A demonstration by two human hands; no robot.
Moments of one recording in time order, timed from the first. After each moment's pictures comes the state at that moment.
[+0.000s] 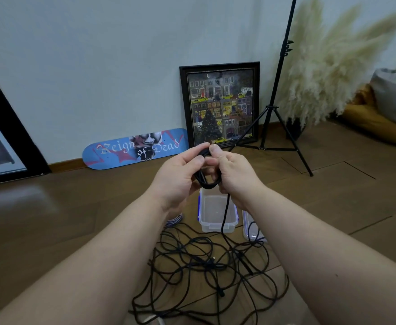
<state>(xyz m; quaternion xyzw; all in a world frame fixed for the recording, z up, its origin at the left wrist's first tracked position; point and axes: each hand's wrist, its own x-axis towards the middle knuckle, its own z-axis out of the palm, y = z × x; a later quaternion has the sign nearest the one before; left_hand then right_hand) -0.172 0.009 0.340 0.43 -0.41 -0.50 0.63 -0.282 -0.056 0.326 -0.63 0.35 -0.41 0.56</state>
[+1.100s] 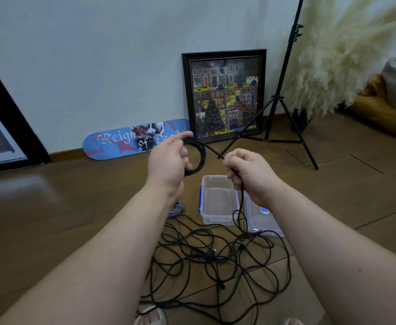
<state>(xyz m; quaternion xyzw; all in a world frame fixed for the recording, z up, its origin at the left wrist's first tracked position) -0.161 -0.016 0.320 0.49 -0.32 -0.37 0.72 -0.307 -0.079 0.299 -0.61 0.38 -0.37 0.59</state>
